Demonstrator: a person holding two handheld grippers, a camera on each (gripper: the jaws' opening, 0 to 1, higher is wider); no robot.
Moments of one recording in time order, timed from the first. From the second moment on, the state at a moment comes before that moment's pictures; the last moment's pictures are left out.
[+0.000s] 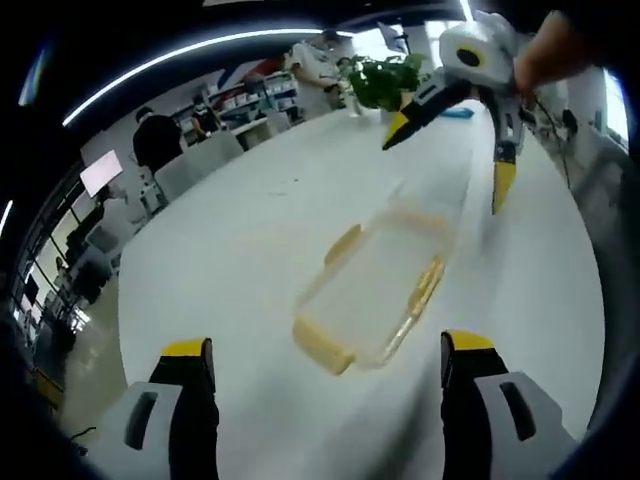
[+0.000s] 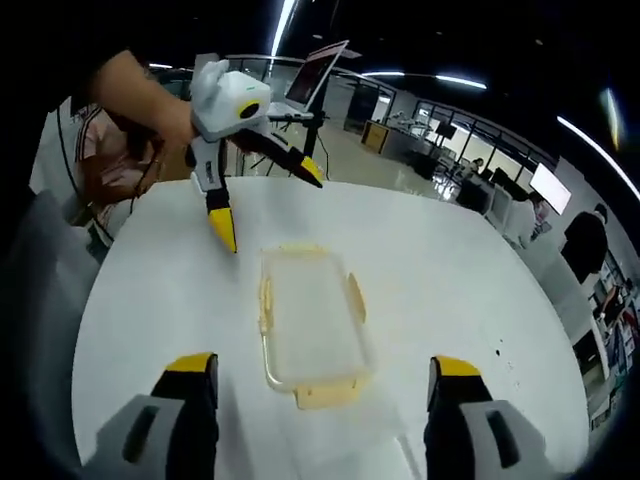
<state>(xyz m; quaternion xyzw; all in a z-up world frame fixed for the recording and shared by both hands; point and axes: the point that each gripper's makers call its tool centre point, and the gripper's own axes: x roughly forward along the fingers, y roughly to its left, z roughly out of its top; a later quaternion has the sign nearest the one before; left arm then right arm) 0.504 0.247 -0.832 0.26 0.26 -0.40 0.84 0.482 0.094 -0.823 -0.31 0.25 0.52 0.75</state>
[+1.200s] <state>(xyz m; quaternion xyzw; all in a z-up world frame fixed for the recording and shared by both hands) 0.506 0.239 -0.880 0.33 0.35 -0.58 0.65 0.495 0.095 -0.874 -0.39 0.35 0.57 0.64</state>
